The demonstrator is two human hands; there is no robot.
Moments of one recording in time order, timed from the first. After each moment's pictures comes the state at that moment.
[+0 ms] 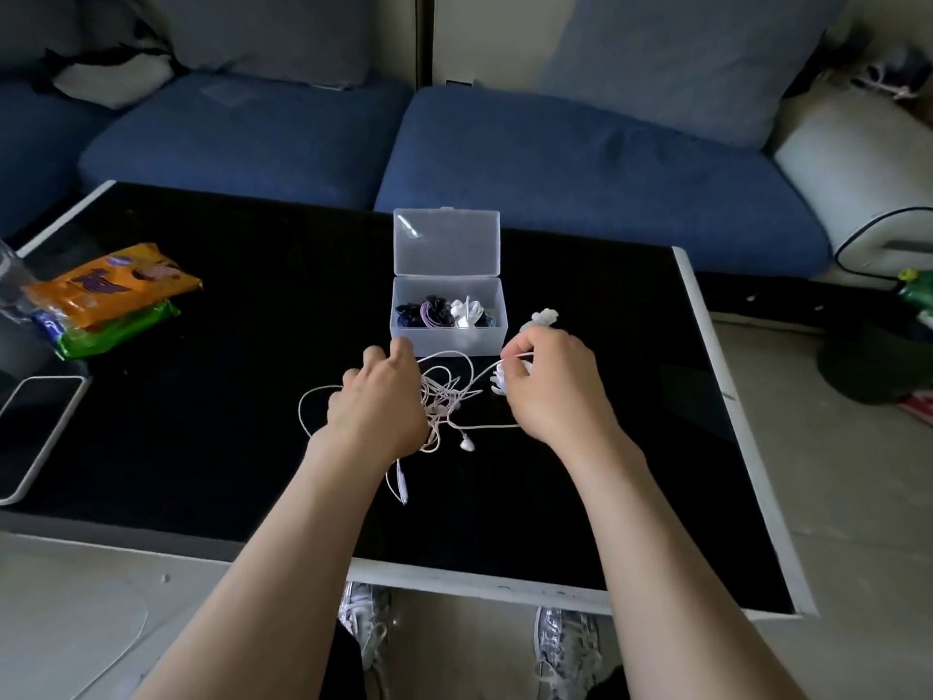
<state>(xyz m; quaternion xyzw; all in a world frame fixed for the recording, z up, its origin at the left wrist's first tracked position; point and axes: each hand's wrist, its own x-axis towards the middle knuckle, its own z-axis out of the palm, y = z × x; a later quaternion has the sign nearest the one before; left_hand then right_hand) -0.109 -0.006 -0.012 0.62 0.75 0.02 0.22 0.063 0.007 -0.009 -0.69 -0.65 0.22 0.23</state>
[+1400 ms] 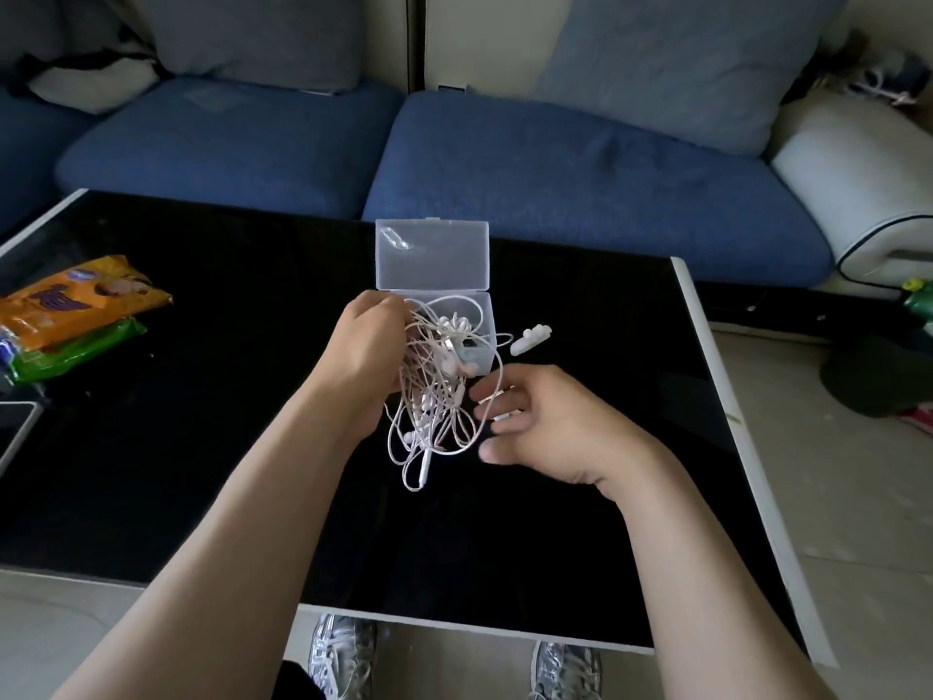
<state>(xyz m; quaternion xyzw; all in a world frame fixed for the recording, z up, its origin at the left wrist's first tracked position) -0.096 0.053 0.010 0.35 0.61 0.48 0.52 0.096 0.022 -0.003 -0.60 -0.63 0.48 0.13</state>
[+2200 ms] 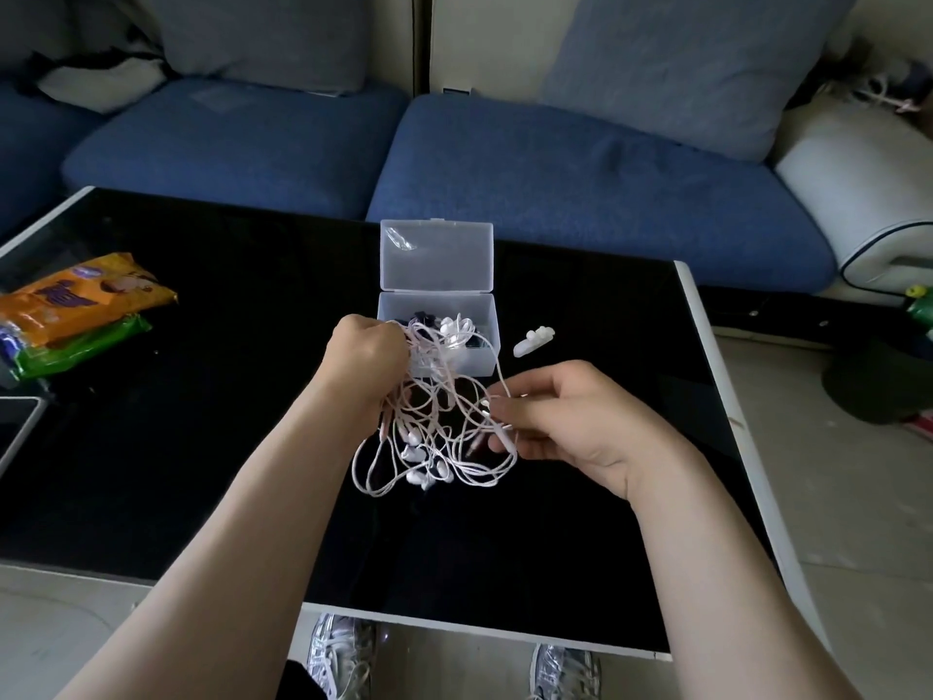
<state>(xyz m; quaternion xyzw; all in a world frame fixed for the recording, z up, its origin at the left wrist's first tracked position) -0.103 0.050 0.003 0.36 0.70 0.40 0.47 0.100 0.023 -0.004 -0.57 -0.46 0.62 0.26</state>
